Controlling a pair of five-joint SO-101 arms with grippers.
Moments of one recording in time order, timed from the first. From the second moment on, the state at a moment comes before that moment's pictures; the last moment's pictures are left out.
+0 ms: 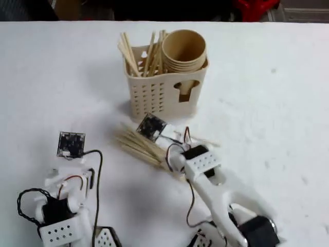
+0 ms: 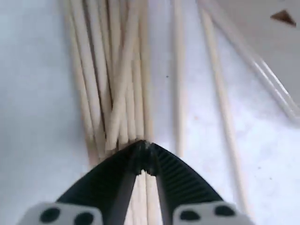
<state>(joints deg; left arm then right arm) -23.8 -102.9 97.2 72.7 -20.7 -30.7 -21.8 62.2 34.5 33.5</state>
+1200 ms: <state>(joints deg) -23.8 -102.9 97.2 72.7 -20.7 -20.2 -7.7 57.8 19.7 42.8</state>
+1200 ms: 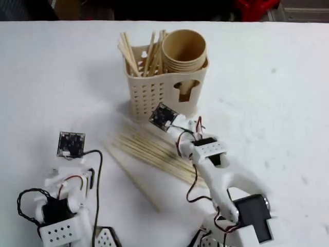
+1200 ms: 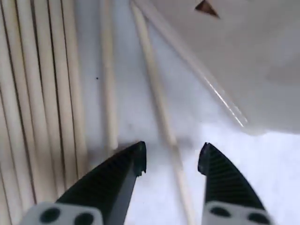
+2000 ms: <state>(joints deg) -23.8 -102.9 97.2 72.7 -20.7 -10.8 -18.0 62.0 36.0 57.0</state>
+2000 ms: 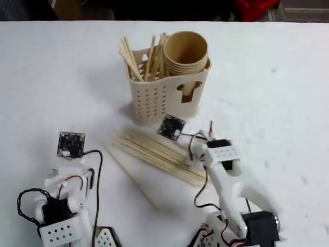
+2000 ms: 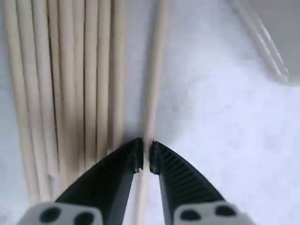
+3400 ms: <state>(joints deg) -23.8 -102.9 97.2 72.7 -20.7 -15.2 -13.8 55.9 36.5 50.4</state>
